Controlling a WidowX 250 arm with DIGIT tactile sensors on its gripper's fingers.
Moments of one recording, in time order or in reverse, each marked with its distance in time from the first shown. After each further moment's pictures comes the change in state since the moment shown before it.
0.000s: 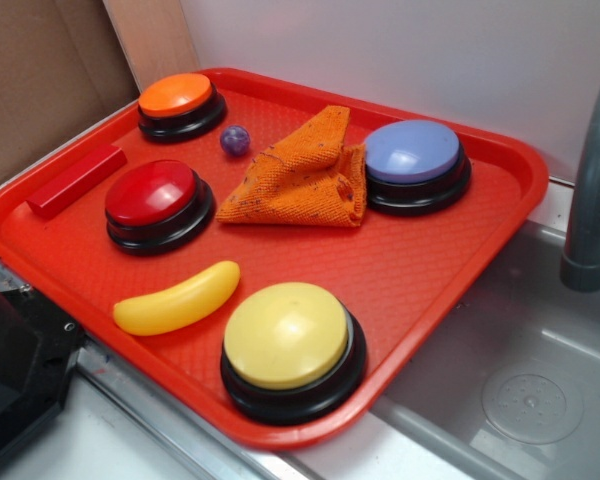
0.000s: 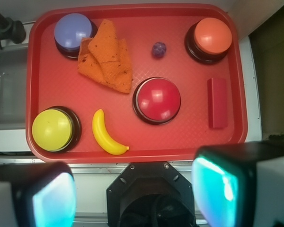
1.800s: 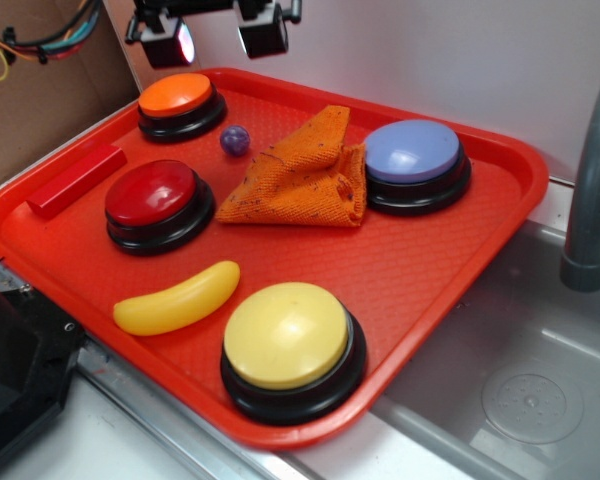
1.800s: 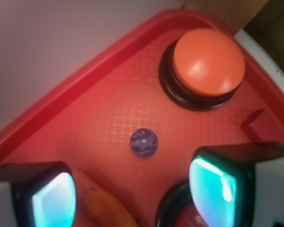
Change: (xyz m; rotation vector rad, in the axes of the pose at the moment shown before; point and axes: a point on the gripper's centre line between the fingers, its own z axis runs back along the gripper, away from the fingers) arm 0.148 0.047 -0.151 0.119 -0.096 0.683
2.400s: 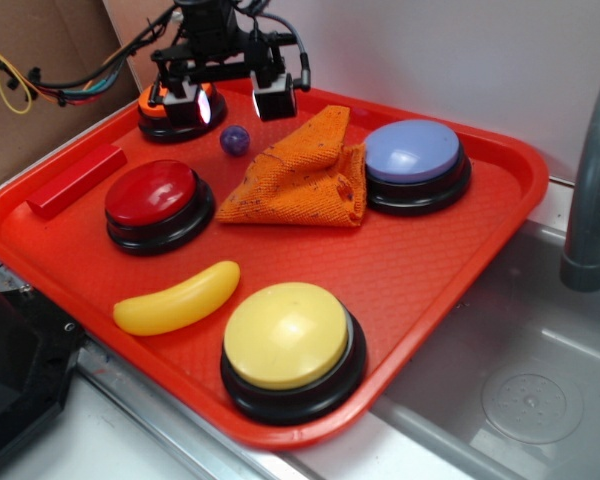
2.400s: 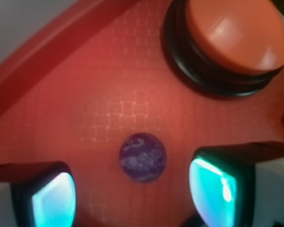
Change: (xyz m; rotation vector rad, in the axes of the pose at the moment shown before) arm 0.000 0.007 -0.057 0.030 0.083 0.030
